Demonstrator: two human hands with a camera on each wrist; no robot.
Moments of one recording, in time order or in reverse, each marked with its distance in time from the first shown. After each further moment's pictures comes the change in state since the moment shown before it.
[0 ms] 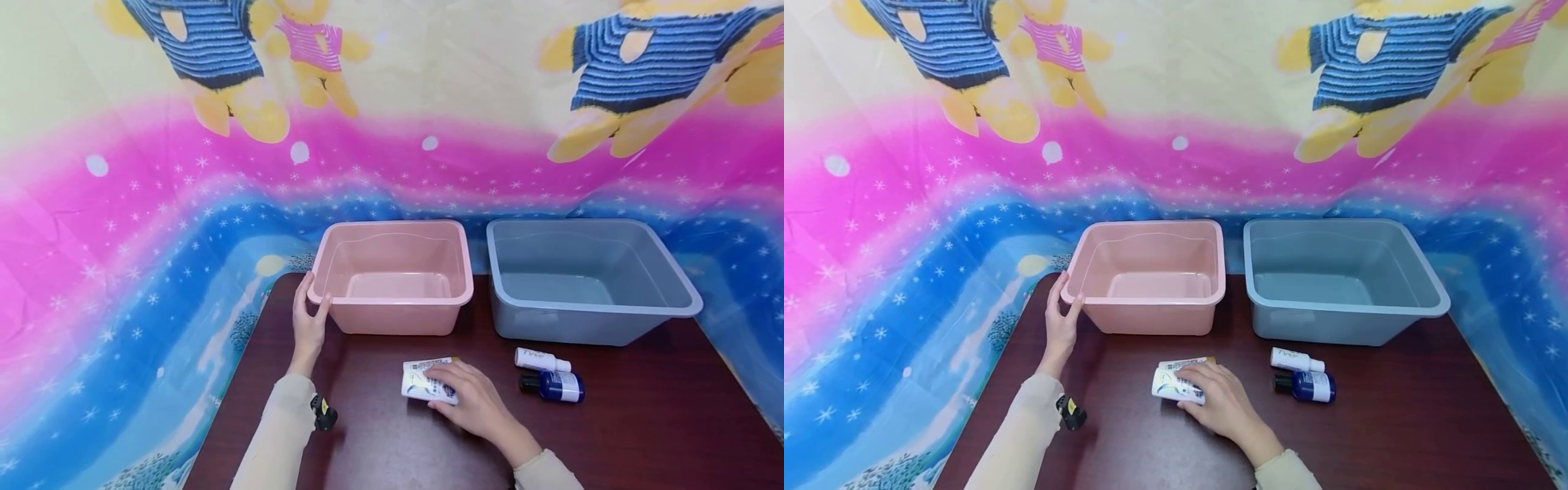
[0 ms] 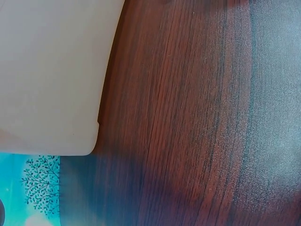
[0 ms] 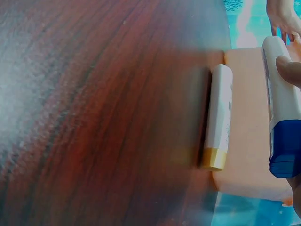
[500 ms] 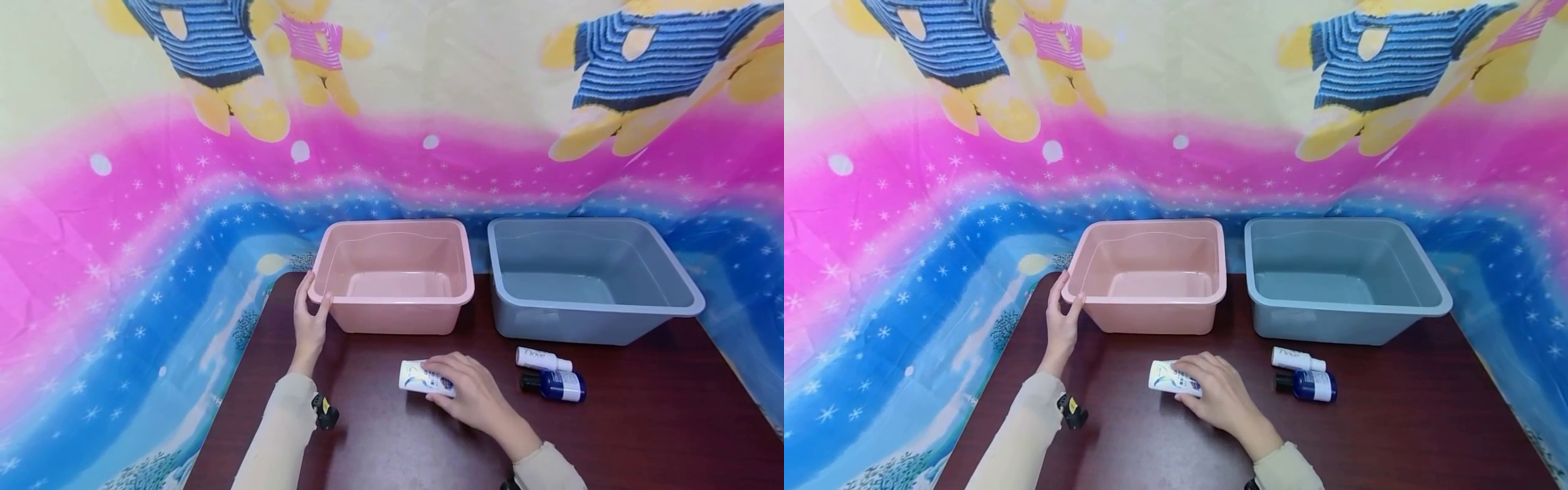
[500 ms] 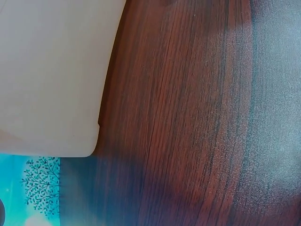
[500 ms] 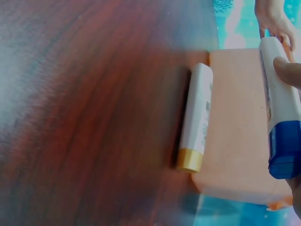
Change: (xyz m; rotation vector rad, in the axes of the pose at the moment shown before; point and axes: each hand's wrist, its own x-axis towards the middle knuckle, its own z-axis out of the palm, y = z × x) left_hand 0.006 -0.037 0.003 -0.004 0.027 -0.020; right_hand 0.017 -0.005 -0.010 -0.017 0.047 -0.074
